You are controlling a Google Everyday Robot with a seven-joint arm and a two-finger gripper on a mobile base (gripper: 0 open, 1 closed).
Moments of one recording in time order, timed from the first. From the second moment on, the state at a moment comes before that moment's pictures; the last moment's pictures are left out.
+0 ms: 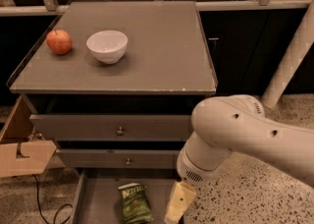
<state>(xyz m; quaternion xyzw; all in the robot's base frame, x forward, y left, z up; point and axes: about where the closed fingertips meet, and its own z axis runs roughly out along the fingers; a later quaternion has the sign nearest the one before) 0.354 -0.068 0.683 -0.54 0.83 0.14 0.05</state>
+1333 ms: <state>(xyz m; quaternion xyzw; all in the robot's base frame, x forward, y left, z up) 0.365 -0.068 0.609 -0.53 0.84 0.13 0.01</state>
